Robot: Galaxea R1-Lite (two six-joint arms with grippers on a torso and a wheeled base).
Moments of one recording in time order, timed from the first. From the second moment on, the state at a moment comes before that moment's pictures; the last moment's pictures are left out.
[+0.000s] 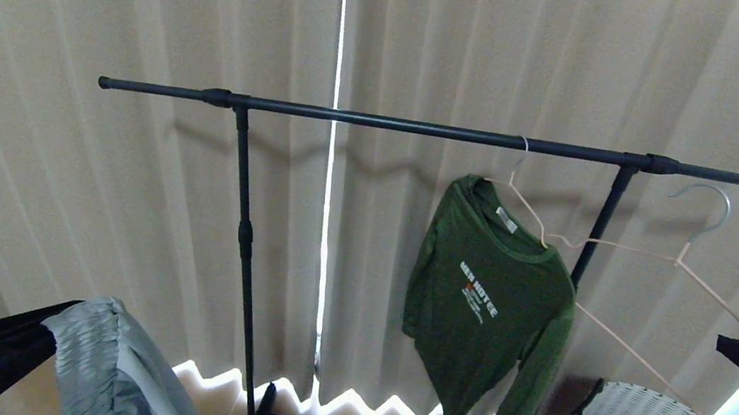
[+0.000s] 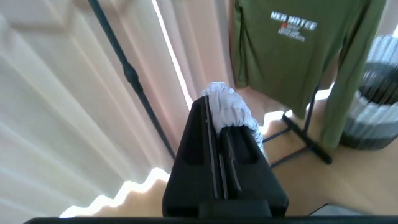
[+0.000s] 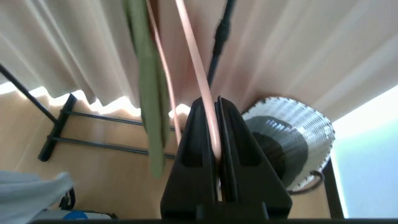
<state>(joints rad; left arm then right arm) -0.39 0.90 -0.24 -0.49 -0.03 0.22 -0.09 1.16 -0.51 -0.20 0.06 -0.09</state>
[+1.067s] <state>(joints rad) -0.38 0.92 -0.25 -0.48 -0.02 0.22 -0.08 1.10 -0.46 -0.29 0.07 -0.09</state>
